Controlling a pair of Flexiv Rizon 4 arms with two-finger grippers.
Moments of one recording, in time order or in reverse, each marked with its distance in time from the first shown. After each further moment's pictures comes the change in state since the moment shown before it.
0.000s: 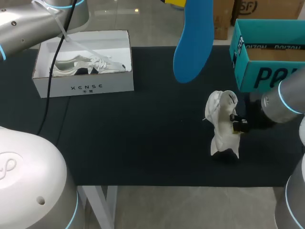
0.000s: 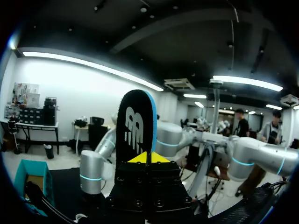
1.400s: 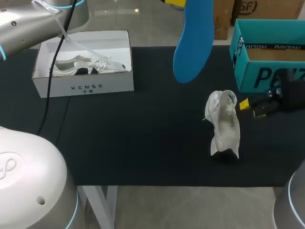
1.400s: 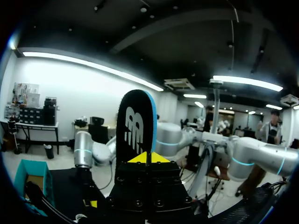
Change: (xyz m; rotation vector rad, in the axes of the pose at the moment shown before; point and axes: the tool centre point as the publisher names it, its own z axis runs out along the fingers) left arm 0.000 0.000 0.000 0.000 0.000 0.000; right arm 0.029 0.020 -0.122 -0.020 0.511 -0.058
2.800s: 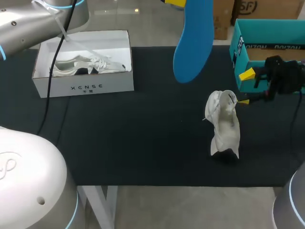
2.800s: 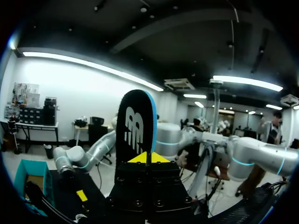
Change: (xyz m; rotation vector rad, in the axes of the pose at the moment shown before) left arm 0.000 0.000 0.000 0.000 0.000 0.000; right arm 0.079 0.043 -0.018 0.276 0.667 0.234
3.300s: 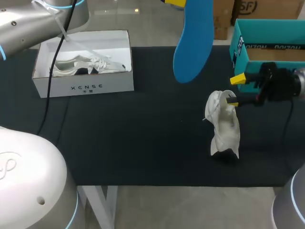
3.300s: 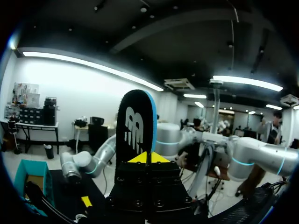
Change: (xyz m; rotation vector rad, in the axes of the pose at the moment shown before) left arm 0.000 0.000 0.000 0.000 0.000 0.000; right arm -0.008 0.004 0.030 -0.119 0.023 -0.079
